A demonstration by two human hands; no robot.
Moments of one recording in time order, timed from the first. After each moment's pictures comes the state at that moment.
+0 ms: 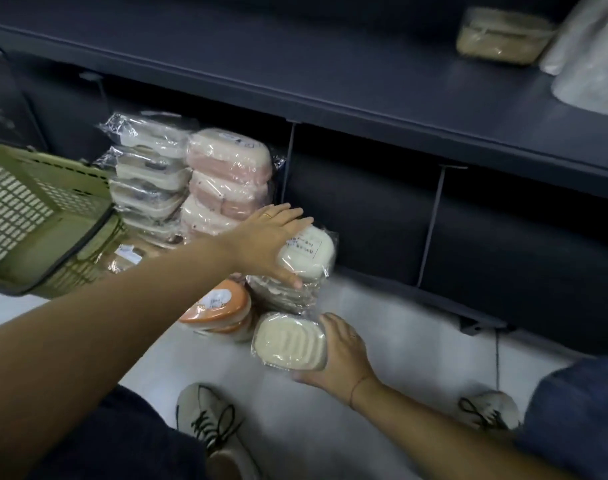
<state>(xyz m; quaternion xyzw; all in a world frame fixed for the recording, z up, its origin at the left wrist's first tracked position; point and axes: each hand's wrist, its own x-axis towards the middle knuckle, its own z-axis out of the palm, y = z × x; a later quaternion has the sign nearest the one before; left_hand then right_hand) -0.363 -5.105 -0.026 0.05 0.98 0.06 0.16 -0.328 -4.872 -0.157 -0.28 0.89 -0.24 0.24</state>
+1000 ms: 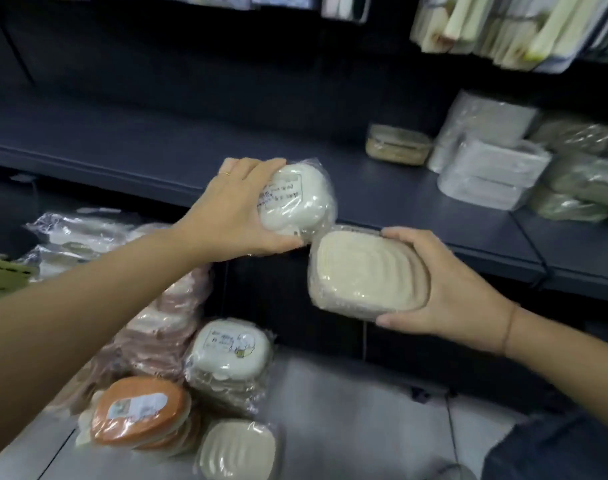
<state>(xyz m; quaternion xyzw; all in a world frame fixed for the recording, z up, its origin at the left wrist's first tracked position) -0.433 -5.076 0.122 0.03 0.96 0.20 -0.18 -0.464 -4.778 0.120 -0.37 0.89 -0.26 0.04</state>
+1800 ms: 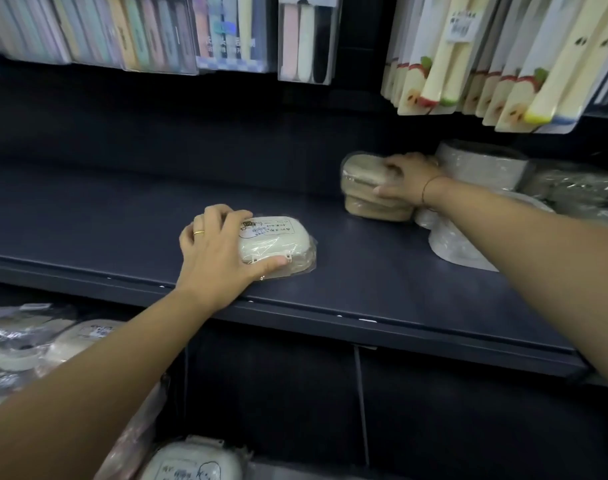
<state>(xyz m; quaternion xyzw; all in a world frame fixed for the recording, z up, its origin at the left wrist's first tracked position) -0.558 -5.095 0.083 -0.09 0.94 0.17 -0.27 -0.785 -4.840 0.169 -0.19 0.97 -0.10 -0.08</state>
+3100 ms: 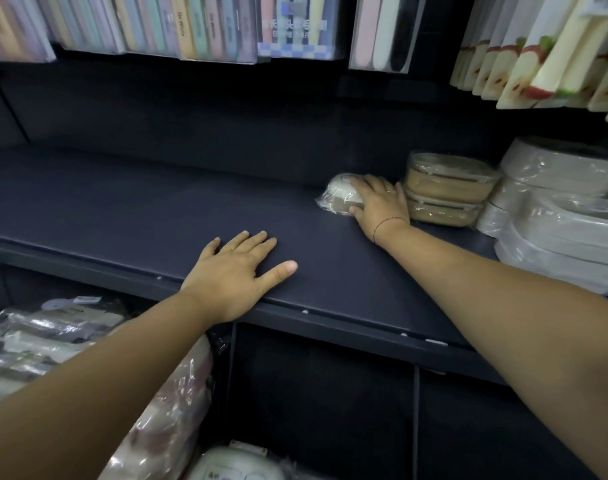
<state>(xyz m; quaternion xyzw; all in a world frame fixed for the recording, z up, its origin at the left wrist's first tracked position) -0.534 -5.144 0.082 -0.09 0.99 0.10 -0.01 -0.769 -4.969 0.080 -0.24 0.95 -0.09 -0.16</state>
